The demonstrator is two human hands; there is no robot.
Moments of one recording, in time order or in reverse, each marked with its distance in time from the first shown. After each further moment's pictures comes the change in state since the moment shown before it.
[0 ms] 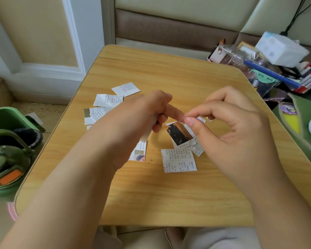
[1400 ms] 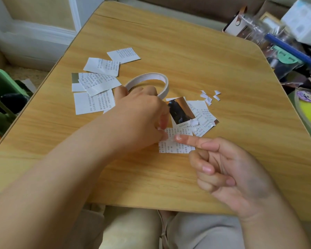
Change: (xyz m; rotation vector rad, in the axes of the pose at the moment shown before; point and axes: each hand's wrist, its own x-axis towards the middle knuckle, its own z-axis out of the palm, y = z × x) left_hand 0.021 -0.049 0.015 1.178 0.073 0.181; right_hand -0.048 0.021 0.002 1.315 -0.527 1.312
